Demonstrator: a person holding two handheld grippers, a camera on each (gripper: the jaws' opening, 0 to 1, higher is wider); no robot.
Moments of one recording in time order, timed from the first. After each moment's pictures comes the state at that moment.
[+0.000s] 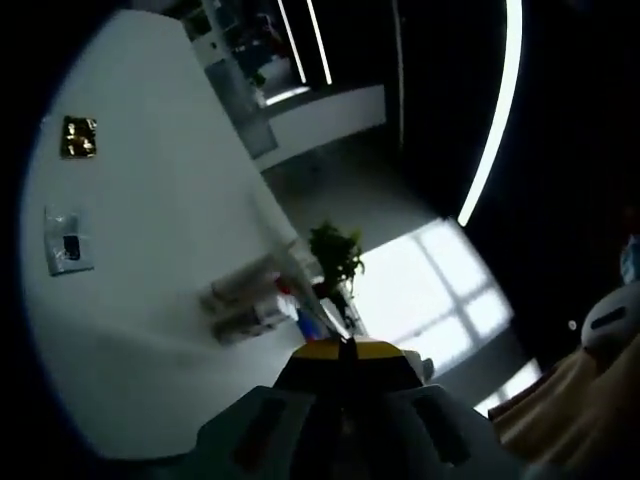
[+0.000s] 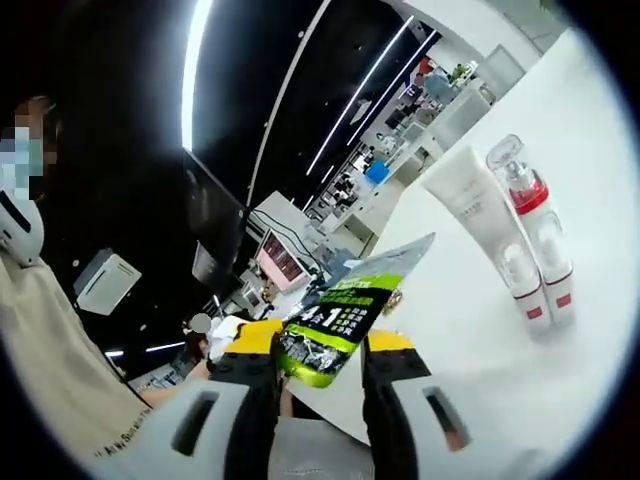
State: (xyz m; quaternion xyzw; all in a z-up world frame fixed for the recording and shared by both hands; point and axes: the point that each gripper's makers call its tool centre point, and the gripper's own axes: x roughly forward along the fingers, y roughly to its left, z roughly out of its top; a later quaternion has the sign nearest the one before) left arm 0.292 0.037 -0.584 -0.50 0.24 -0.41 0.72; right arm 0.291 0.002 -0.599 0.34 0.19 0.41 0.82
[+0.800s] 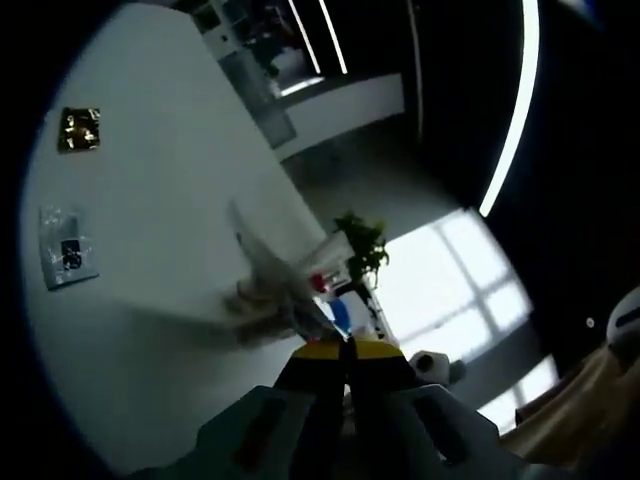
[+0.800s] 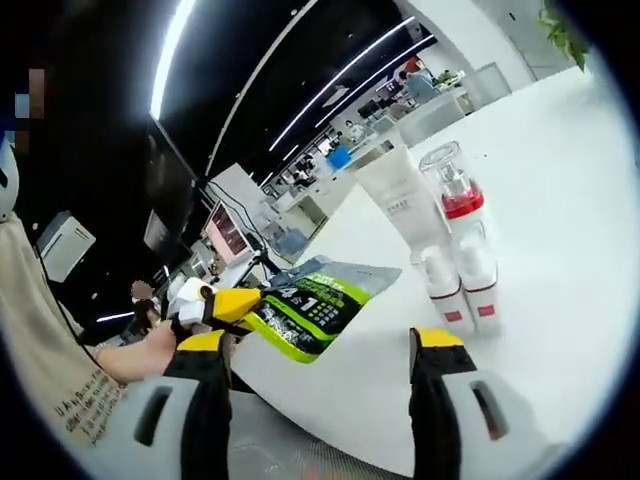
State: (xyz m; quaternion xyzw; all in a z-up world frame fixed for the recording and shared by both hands) left arm 0.318 0.022 -0.622 -0.47 0.28 -0.40 0.73; right arm 0.301 -0.045 -0.646 0.24 0.24 0.35 0.87
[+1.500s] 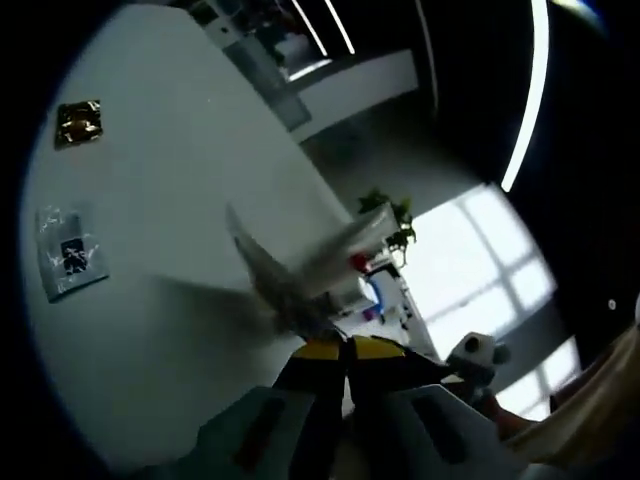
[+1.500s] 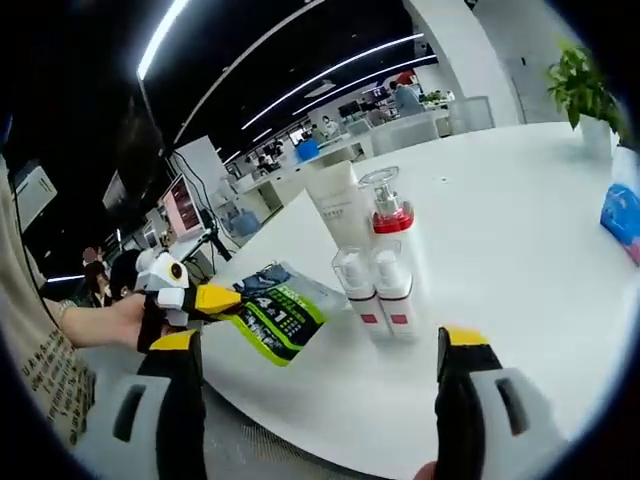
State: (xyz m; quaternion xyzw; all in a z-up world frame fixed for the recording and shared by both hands) left arm 0.328 0.012 -0.666 -0.42 0.33 -0.38 0.75; right arm 0.307 -0.101 -0.663 0.13 0.26 0.27 0.92
